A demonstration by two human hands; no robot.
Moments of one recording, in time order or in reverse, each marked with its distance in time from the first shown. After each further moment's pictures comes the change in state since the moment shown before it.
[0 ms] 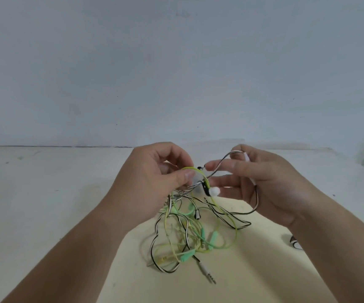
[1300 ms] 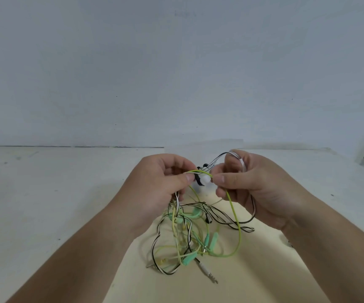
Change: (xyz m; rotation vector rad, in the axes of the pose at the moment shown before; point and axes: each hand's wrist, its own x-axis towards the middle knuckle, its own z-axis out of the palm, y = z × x) left_hand 0.000 -0.005 0.012 -0.106 -0.002 -0.223; right_hand 0.002 0.007 0.001 -0.069 -0.046 -0.026
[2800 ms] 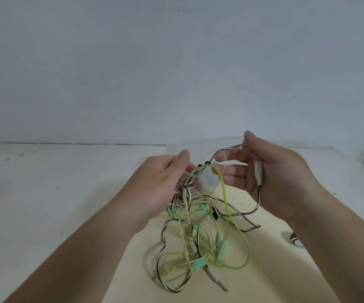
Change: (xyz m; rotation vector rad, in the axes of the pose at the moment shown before) left_hand -0.002 0.001 -0.001 0.179 -0.008 -0.094; right_hand 0.004 -0.008 -0.002 0.191 0.162 -0.028
